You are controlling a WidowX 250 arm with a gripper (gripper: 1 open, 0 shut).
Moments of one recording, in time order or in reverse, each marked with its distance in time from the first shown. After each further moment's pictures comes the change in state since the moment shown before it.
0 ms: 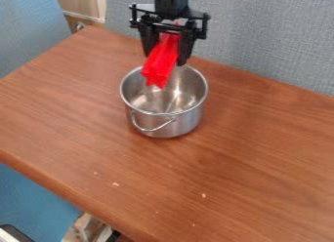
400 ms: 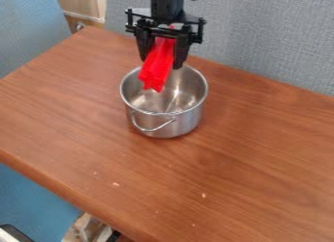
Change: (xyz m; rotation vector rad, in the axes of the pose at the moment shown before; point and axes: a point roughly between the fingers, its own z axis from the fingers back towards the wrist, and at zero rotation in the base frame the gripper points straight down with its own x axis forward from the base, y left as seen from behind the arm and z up) arm 0.001 0.003 -0.005 0.013 -0.013 0.027
